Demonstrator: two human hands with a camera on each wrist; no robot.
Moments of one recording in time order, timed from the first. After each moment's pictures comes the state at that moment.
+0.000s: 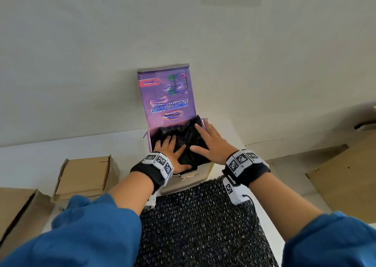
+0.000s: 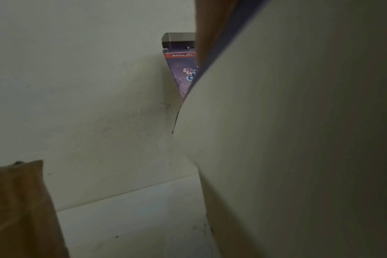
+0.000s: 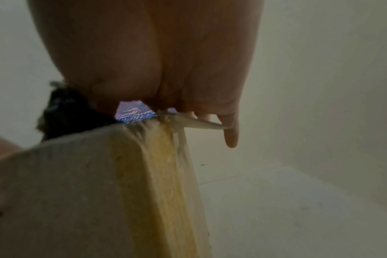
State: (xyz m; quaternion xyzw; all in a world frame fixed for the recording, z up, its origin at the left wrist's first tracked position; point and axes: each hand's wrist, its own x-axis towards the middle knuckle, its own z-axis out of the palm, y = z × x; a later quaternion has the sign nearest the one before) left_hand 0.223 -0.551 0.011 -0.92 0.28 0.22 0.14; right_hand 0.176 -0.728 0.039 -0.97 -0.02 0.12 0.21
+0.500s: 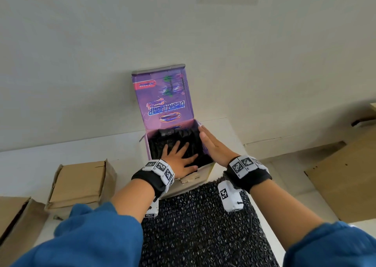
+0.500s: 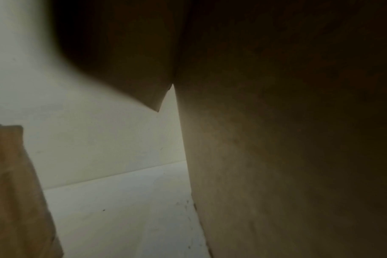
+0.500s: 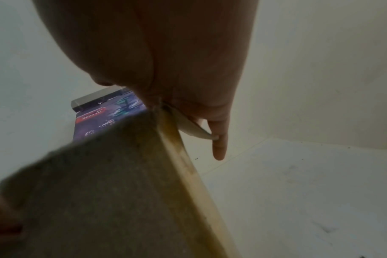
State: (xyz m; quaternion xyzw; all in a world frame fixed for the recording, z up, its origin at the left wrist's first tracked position) left_hand 0.221 -0.567 0.000 -0.89 0.35 0.27 0.03; right_hand 0.174 -0.731 0.028 -0.87 0.03 0.09 0.49
